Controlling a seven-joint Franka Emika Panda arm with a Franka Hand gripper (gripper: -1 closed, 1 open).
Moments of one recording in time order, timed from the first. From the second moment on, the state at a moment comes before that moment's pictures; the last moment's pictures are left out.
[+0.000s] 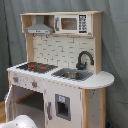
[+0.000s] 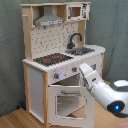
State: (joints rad) arm -0.58 -1.32 1.57 -1.70 -0.37 1.84 0.40
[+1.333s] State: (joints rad) arm -0.50 -1.13 1.46 -1.75 -0.32 1.78 0.03
